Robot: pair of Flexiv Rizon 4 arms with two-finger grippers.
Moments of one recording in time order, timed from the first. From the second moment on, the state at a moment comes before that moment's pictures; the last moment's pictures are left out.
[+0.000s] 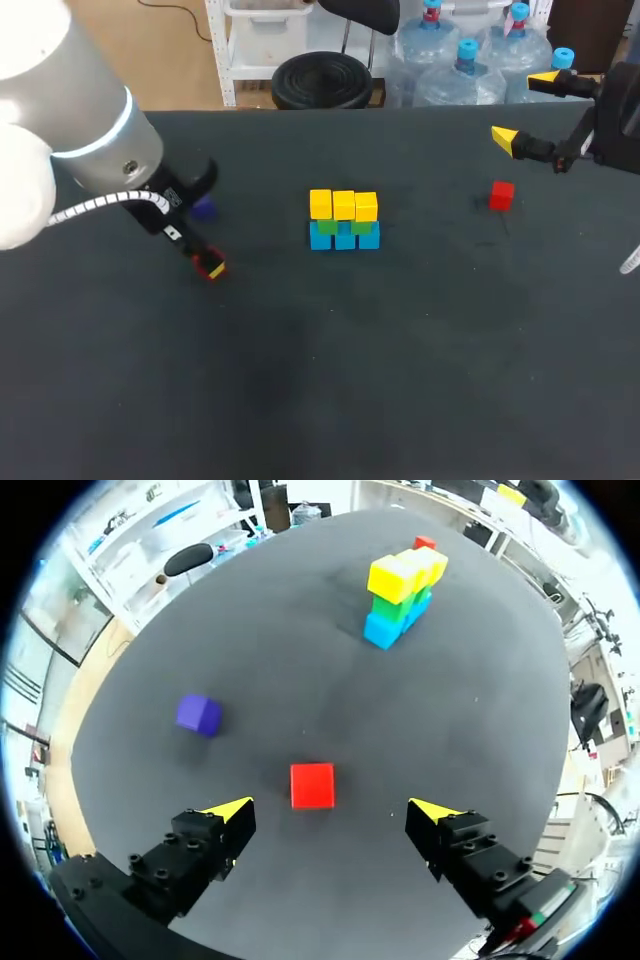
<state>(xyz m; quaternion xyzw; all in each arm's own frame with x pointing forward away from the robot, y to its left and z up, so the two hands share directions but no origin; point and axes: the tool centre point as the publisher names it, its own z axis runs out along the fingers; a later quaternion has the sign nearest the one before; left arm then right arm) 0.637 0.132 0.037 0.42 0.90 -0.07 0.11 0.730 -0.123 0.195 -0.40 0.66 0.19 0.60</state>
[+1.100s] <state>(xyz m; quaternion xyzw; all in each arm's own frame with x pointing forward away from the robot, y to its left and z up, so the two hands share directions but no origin) 0.658 0.127 -0.009 0.47 0.88 -0.06 0.04 0.730 -0.123 0.195 -0.40 0.66 0.19 0.60</state>
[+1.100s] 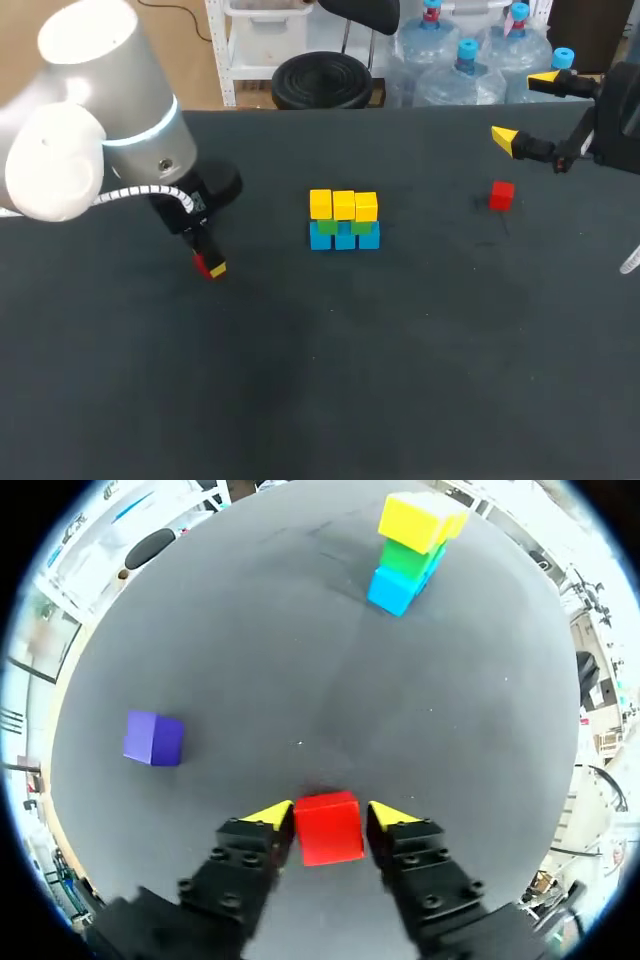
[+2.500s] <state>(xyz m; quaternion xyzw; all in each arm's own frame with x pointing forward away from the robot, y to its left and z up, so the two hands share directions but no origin) 0.670 0.002 0.164 0.71 0.69 -0.06 0.09 0.730 -0.123 0.195 -0.40 0.66 0.19 0.60</state>
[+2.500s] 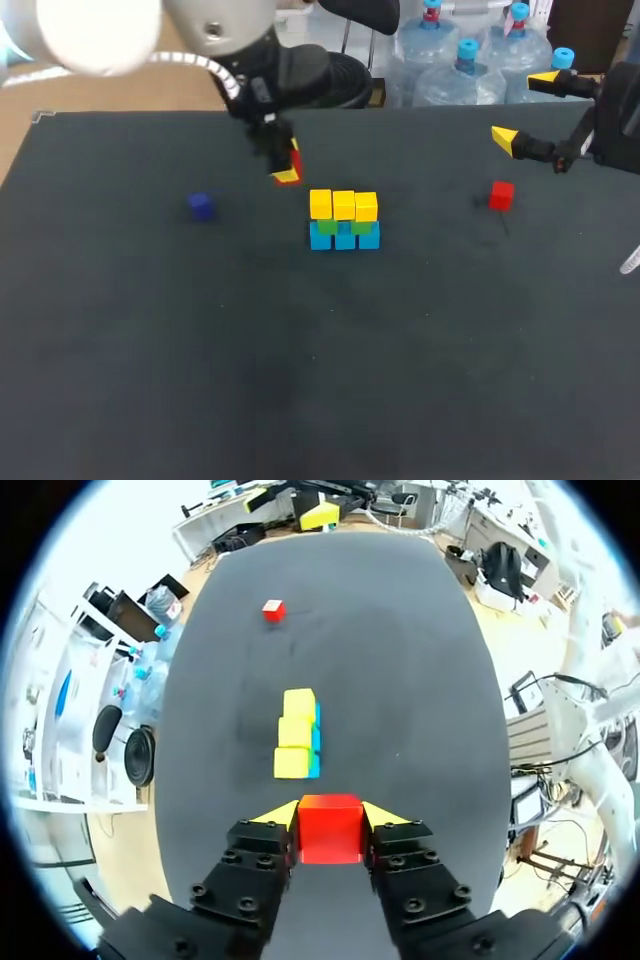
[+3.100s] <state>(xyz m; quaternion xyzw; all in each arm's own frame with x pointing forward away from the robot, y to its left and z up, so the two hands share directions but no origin) 0.689 -0.044 0.126 0.71 0.70 -0.04 0.06 0.730 -0.123 0.195 -0.40 0.66 0.19 0.60</state>
